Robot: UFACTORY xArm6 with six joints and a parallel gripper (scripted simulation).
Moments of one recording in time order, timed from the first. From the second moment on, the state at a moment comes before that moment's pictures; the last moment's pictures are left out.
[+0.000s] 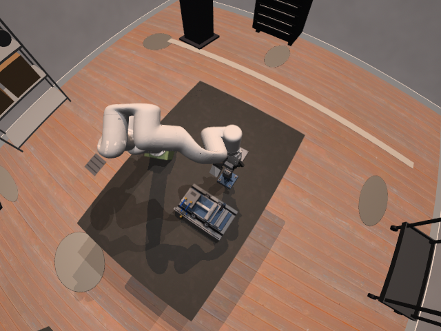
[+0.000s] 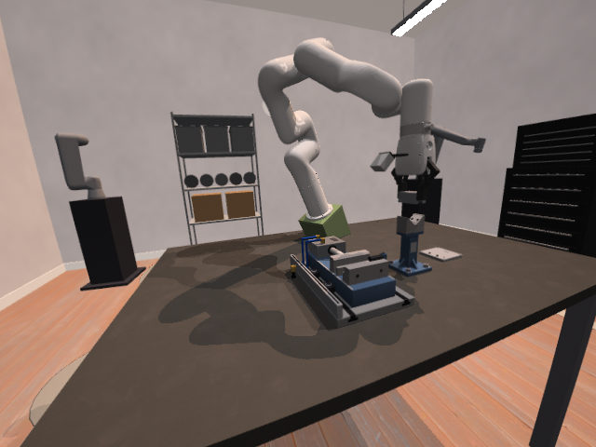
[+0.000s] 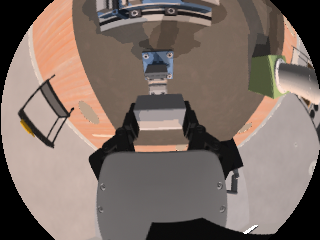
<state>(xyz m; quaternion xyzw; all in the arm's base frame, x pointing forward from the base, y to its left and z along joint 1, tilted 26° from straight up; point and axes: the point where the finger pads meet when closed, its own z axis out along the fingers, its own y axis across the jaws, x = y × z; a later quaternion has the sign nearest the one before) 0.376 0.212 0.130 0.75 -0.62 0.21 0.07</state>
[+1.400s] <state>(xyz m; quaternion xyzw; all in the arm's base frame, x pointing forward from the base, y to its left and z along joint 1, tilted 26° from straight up) 0.371 0.220 0.152 0.75 -0.62 0.21 0.07</state>
